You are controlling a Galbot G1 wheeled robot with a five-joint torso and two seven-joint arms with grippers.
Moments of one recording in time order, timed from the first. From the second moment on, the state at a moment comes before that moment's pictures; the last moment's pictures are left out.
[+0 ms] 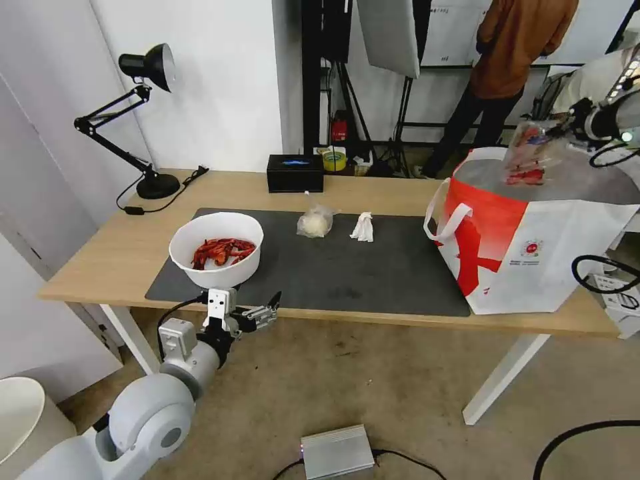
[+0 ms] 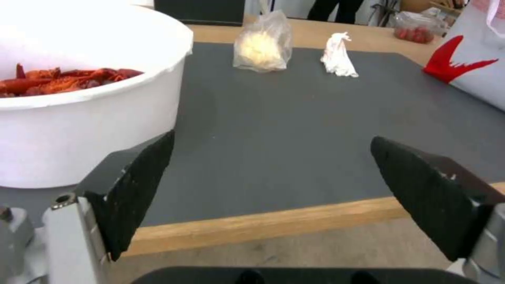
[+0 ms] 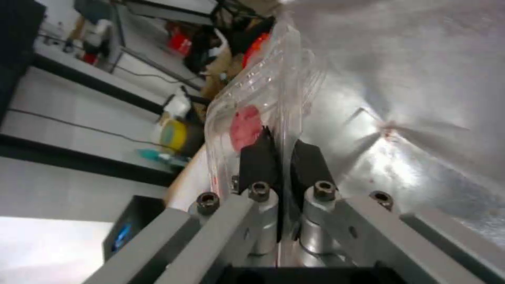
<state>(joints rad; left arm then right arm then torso) 1.28 -0.76 -0.20 -2.24 -0.85 0.25 -0.38 -0.20 0.85 0.49 1.51 2.02 -0.63 1.29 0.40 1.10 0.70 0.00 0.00</state>
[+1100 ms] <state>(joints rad) 1.30 -0.75 -0.22 -2.26 -0.85 0.25 -0.39 -0.28 0.86 0.51 1.55 1.99 -0.64 1.28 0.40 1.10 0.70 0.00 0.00</state>
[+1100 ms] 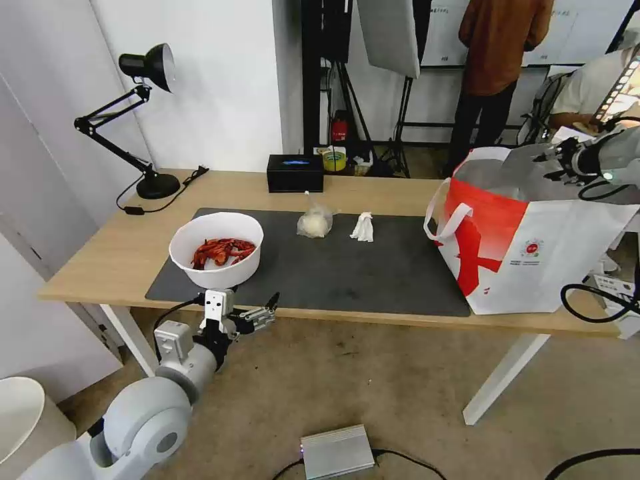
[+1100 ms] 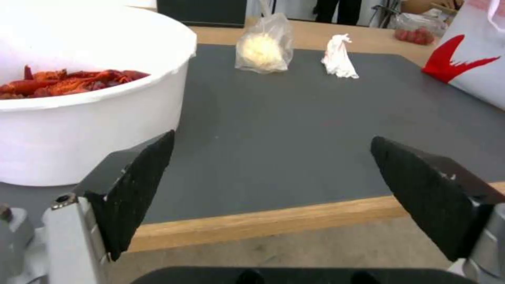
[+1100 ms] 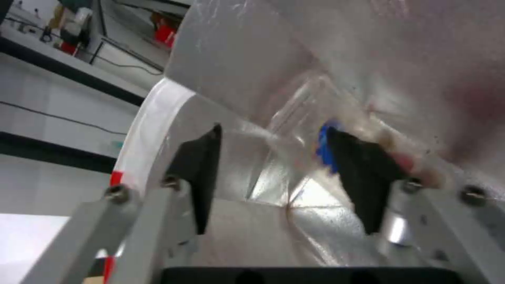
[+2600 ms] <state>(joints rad) 1.40 -0.79 -0.33 -2.26 -0.77 0.22 -0.37 -0.99 0.69 0.55 2.19 0.97 -0.38 0.06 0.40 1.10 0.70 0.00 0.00</state>
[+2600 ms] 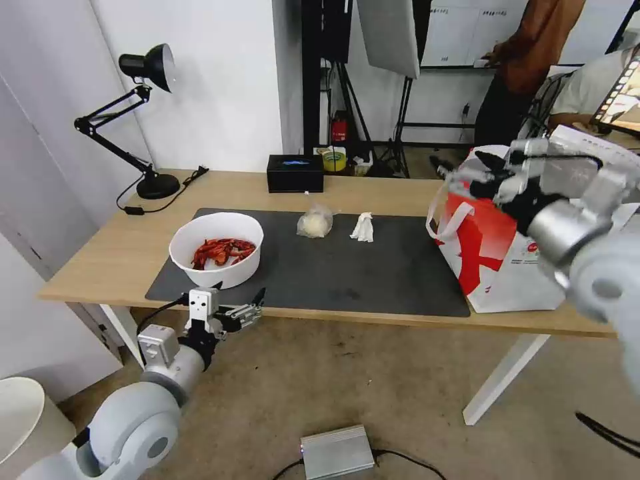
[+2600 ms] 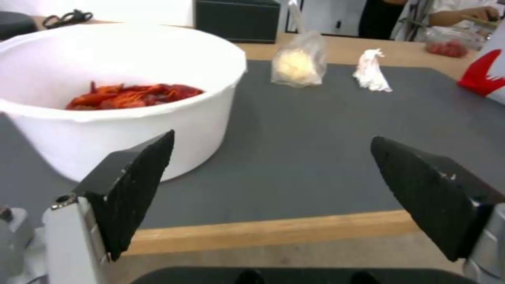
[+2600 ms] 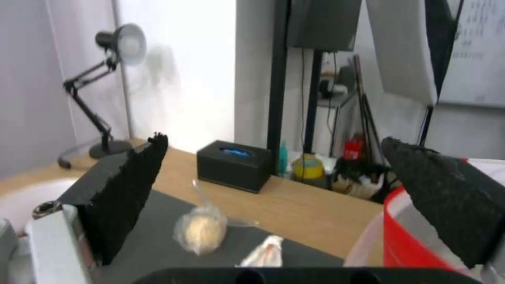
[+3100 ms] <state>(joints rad) 1.46 -0.83 -0.35 -2.27 -0.69 0.23 -0.42 -1.35 0.70 0.59 2.20 0.67 -0.20 0.03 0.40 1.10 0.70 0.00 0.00</state>
